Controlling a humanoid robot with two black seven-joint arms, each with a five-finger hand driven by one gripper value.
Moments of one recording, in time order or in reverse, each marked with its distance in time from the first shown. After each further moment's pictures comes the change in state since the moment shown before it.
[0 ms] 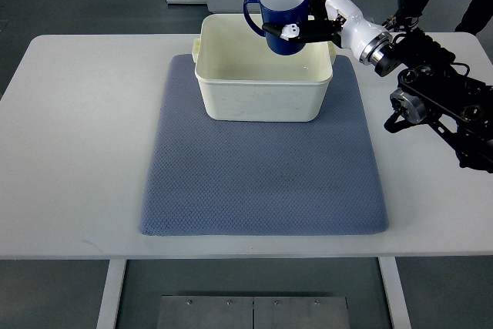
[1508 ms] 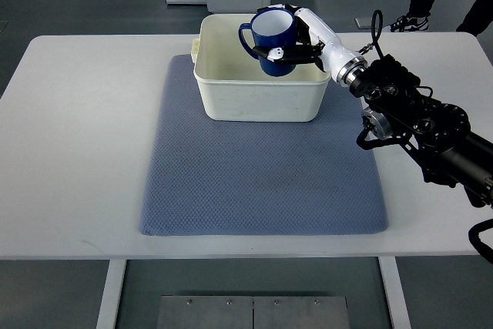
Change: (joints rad) left arm 0.000 0.000 0.000 0.000 0.000 0.000 0.000; right arm -0.036 0.155 -0.009 -0.204 0.000 -0.016 -0.013
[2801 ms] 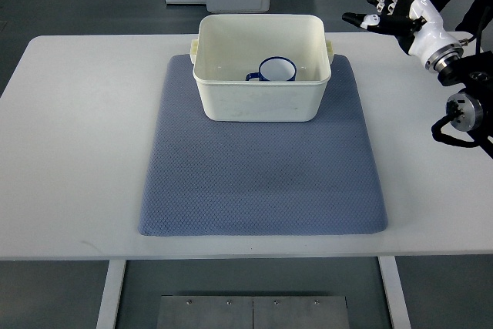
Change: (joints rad) left arm 0.000 0.000 0.000 0.000 0.000 0.000 0.000; right arm -0.085 -0.358 0.066 0.249 0.362 0.003 0.011
